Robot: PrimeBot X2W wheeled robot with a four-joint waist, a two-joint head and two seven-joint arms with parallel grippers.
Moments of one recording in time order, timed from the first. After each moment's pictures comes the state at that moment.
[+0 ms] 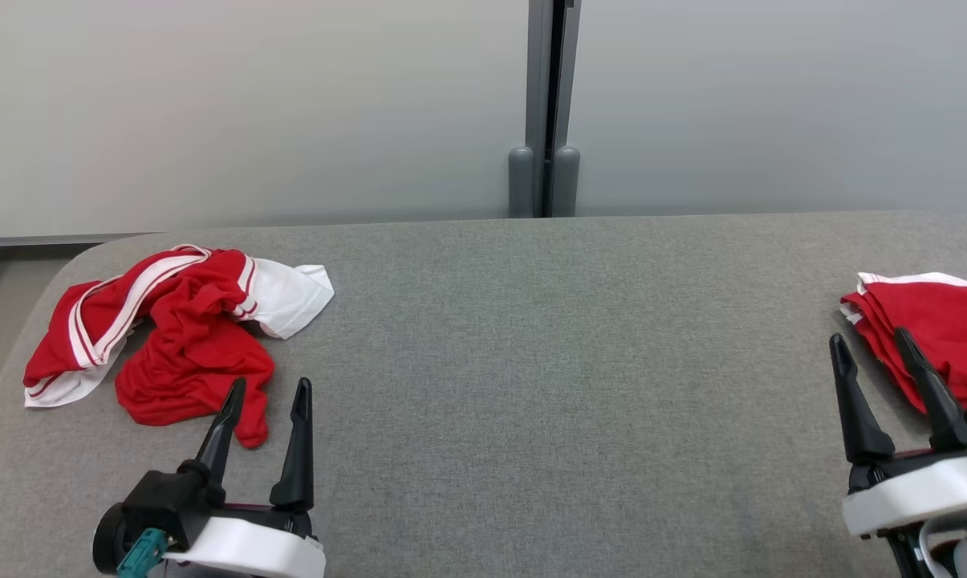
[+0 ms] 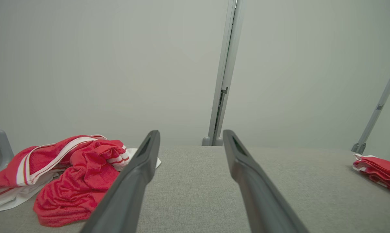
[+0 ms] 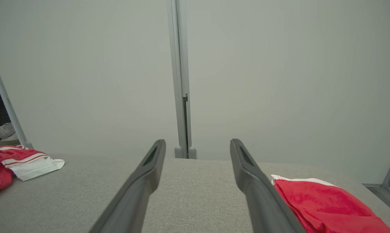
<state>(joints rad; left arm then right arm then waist) -0.02 0.10 -0.15 0.13 -0.30 -0.02 -0.26 -0.16 -0.26 0.08 0.25 0.34 0.13 -0.26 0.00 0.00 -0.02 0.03</state>
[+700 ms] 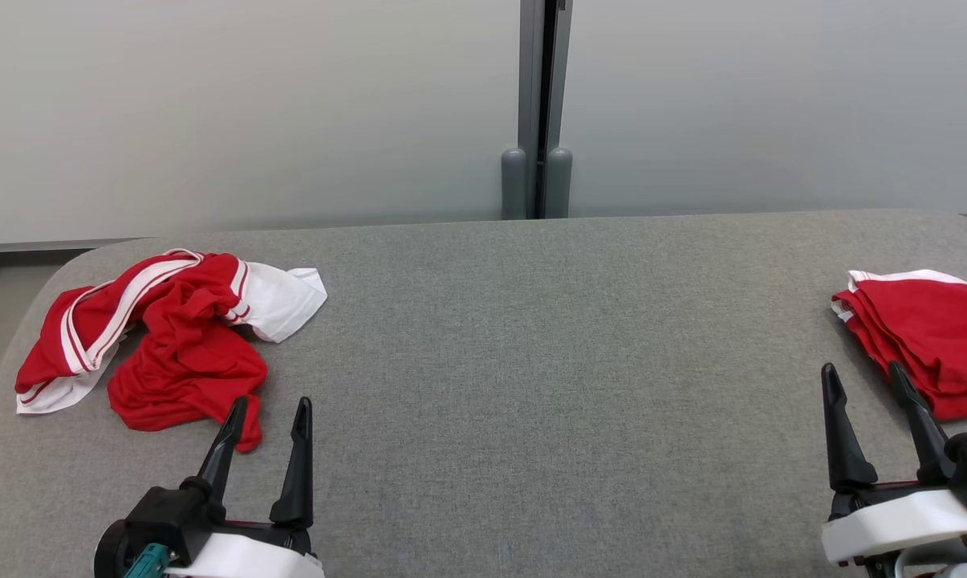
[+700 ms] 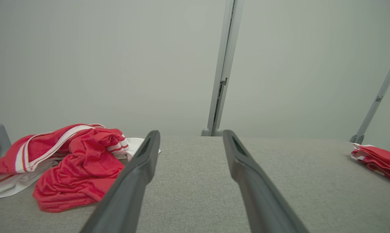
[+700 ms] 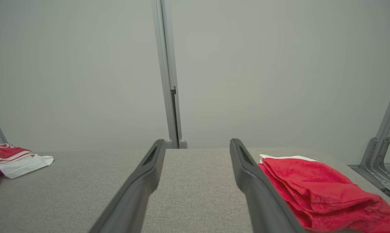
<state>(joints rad) 0.02 0.06 -0.09 0.16 -0.24 -0.08 -0.26 -0.04 -0.16 0.03 0.17 0.26 0.13 -0.26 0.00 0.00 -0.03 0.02</state>
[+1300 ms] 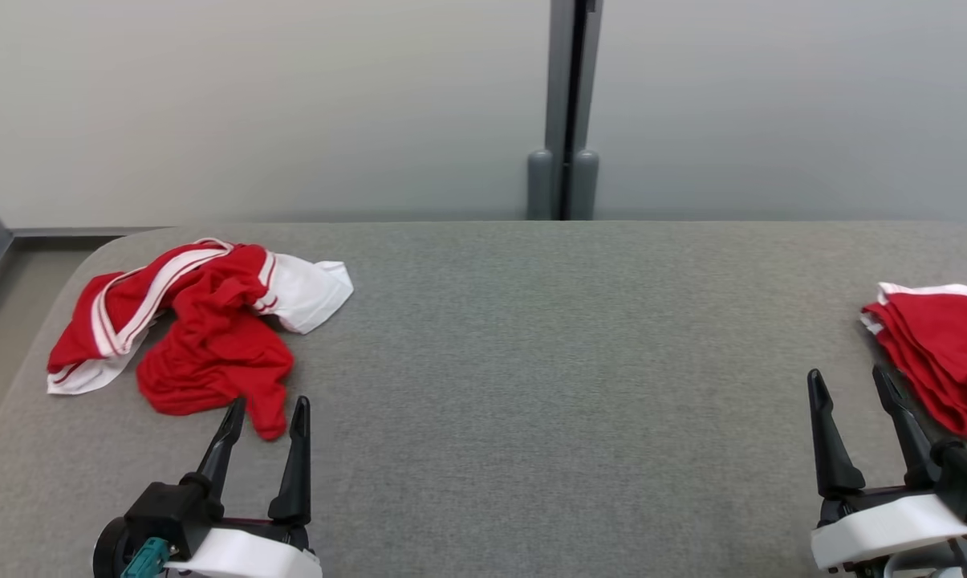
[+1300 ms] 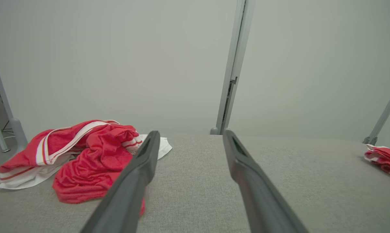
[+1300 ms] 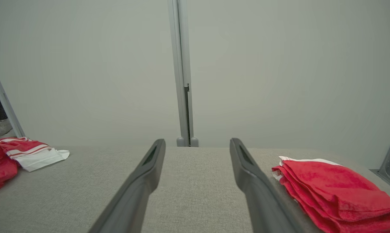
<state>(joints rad) 0.01 0.05 -0.07 0.19 -0.22 -0.09 -0.26 -0.03 -0.16 0.06 0.17 0.26 0.13 -0.26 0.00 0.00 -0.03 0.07</state>
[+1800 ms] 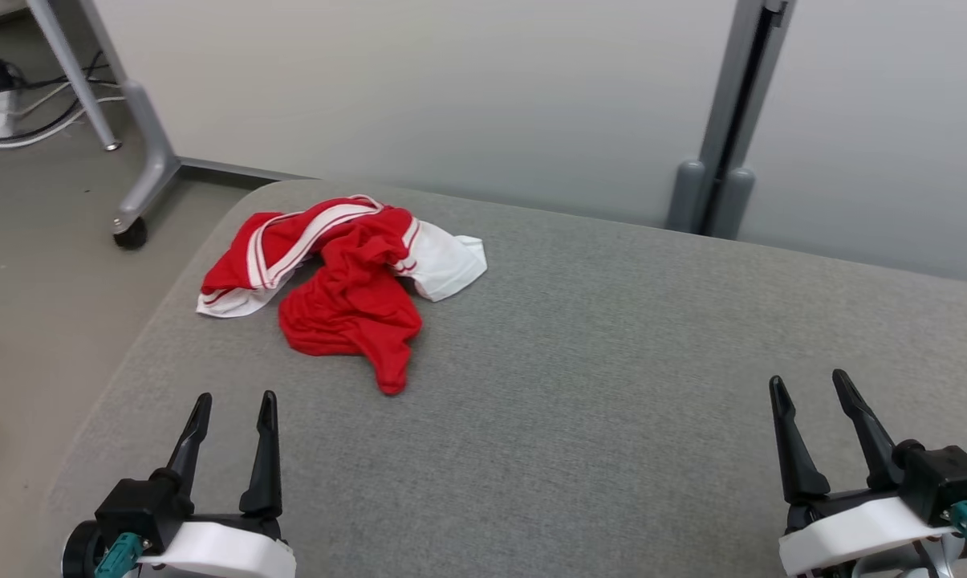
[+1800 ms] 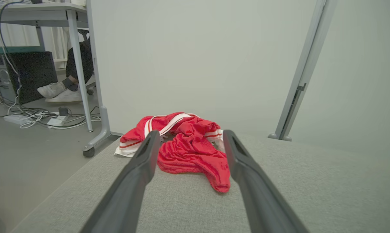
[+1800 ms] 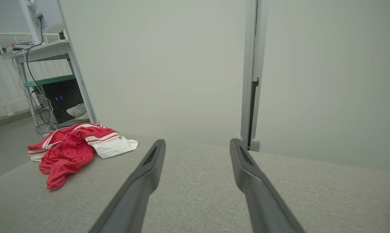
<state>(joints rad) -0.01 0.06 -0.01 0.22 -0.21 -0.08 -0.26 -0.04 -0.14 0.12 0.18 0.27 0.13 -0.26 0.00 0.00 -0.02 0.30</state>
